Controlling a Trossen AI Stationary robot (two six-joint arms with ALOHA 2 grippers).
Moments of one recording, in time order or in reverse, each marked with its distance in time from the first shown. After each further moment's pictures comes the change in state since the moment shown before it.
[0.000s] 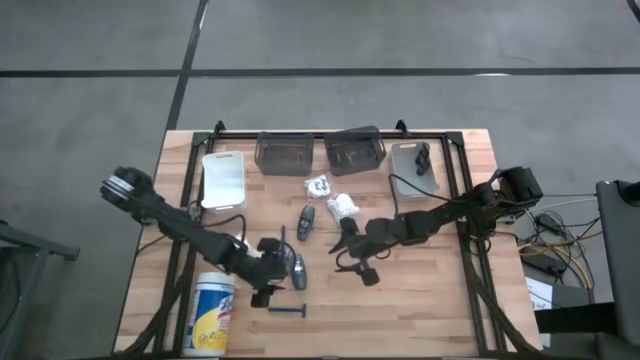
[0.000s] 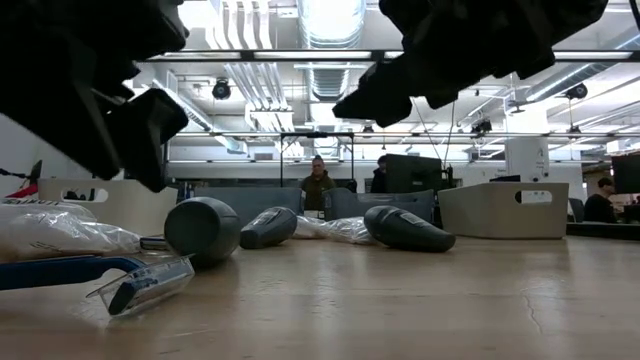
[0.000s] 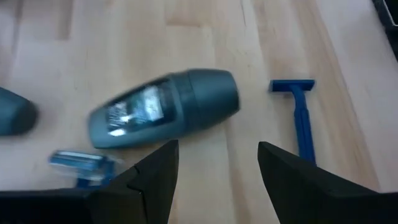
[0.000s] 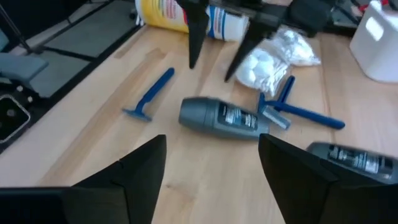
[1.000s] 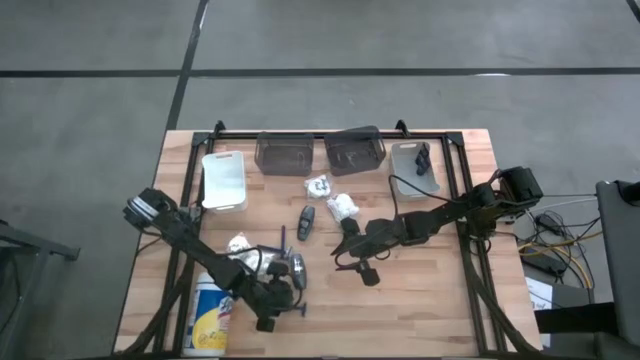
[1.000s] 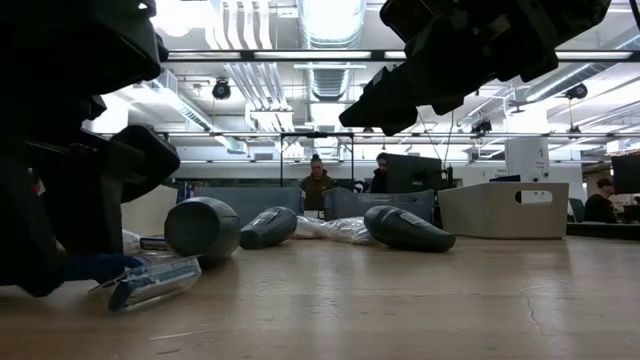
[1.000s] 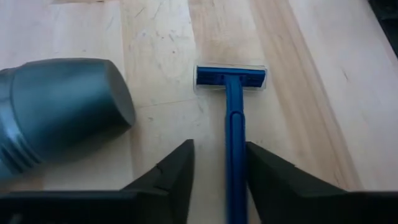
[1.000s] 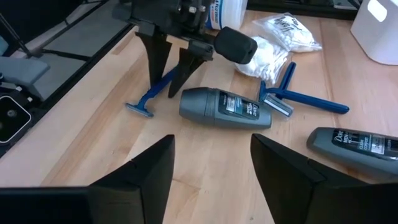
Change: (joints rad) left arm -0.122 0.282 0.067 0.220 -0.032 -0.034; right arm 0.002 0.001 -0.011 -0.006 0.008 0.051
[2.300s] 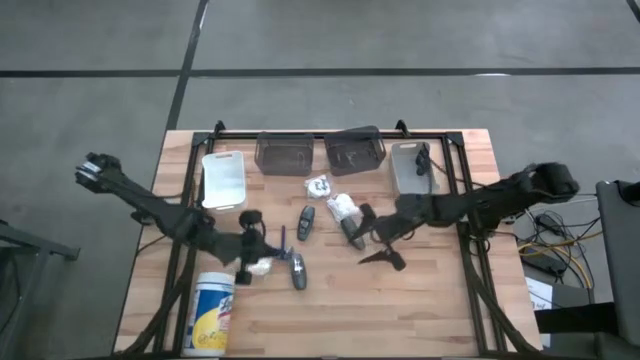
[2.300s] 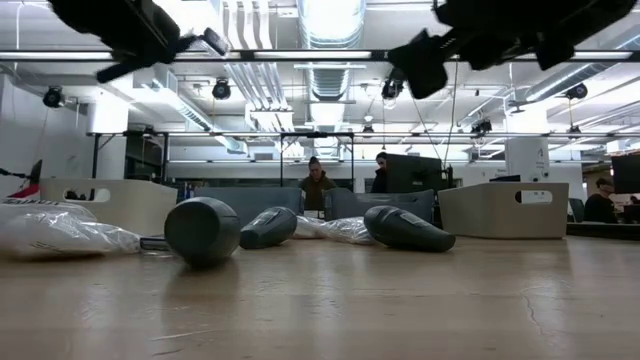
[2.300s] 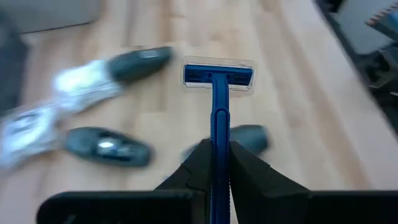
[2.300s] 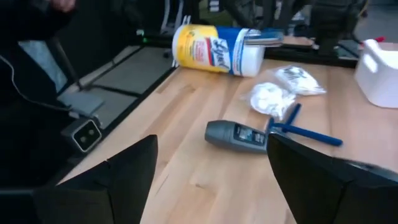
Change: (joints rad) left arm 0.176 -0.685 -0.041 -0.461 -0.136 0.209; right arm -0.115 -0.342 -0.174 0.000 -0.248 -0.003
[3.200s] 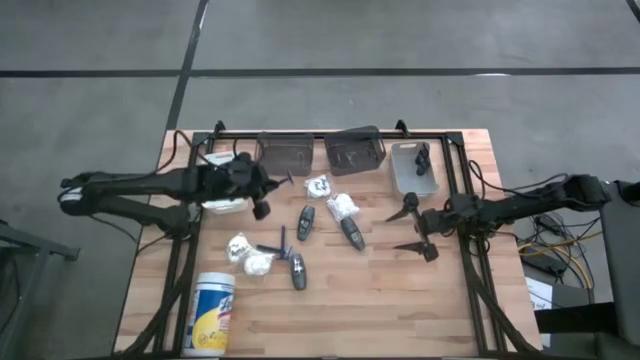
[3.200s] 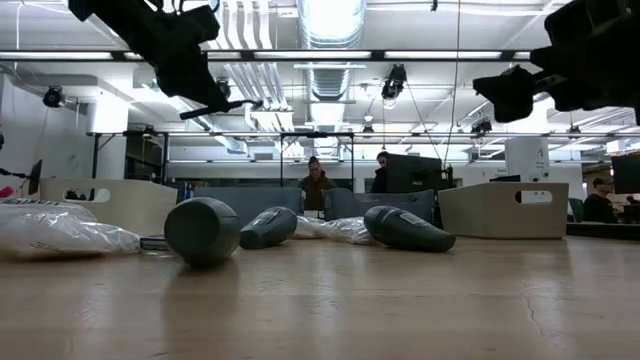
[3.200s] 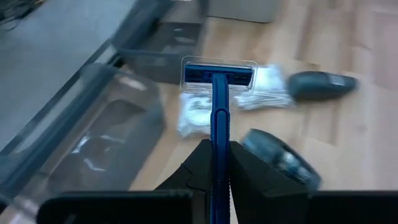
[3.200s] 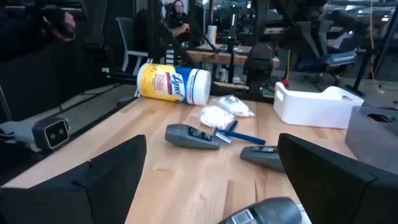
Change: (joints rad) left arm 0.618 -0.087 -0.001 -0.031 0.073 0.122; right arm -0.030 -0.556 -0.565 0.293 0.175 -0.049
